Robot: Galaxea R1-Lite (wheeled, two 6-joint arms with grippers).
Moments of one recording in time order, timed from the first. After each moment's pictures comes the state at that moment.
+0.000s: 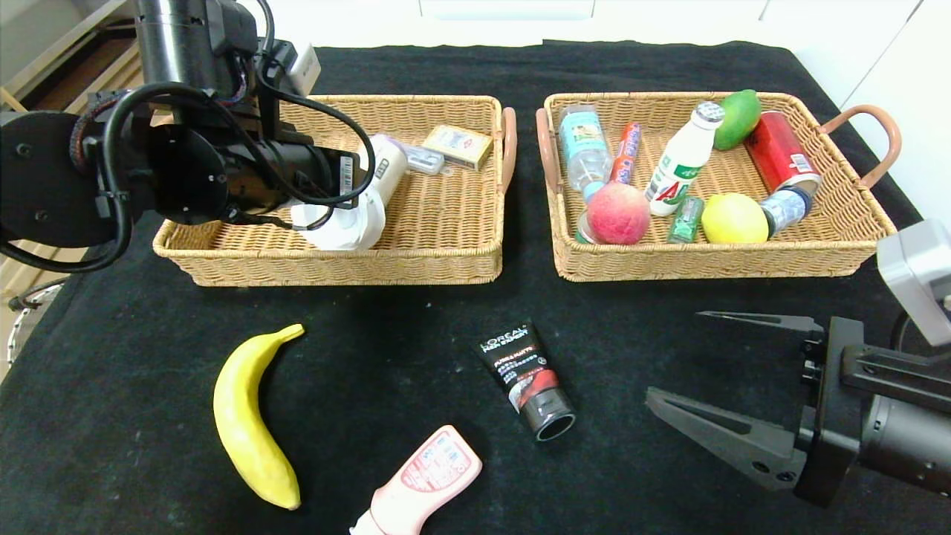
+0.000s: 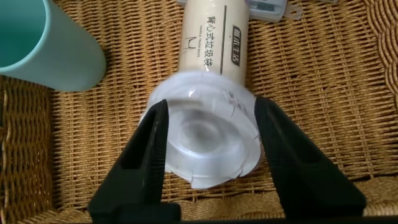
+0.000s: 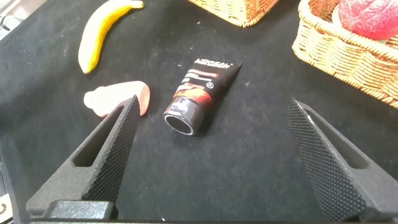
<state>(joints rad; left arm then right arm) -0.36 1.75 -1.54 -0.01 0.36 0.08 0.63 1.28 -0.59 -0.57 0.25 -0.06</state>
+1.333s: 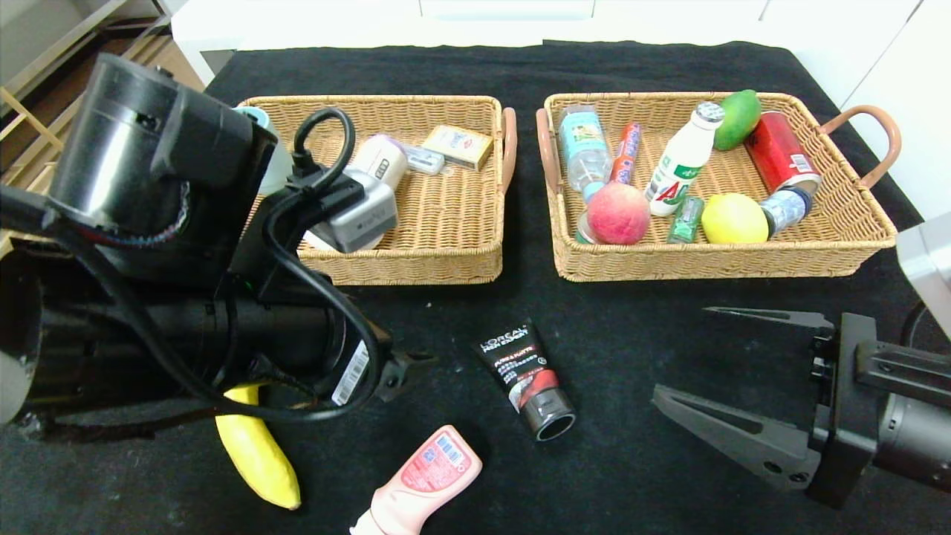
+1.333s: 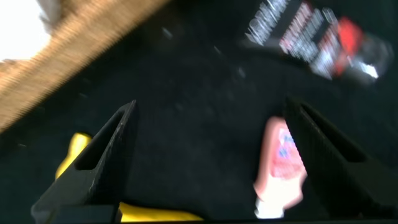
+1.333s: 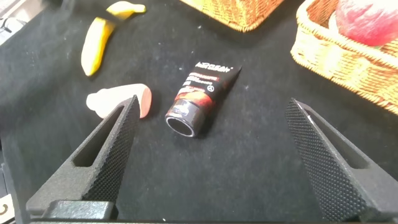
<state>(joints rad) -0.71 1.48 -1.24 0.38 0.26 0.11 0.63 1.27 -0.60 -0.56 0.25 -0.06</state>
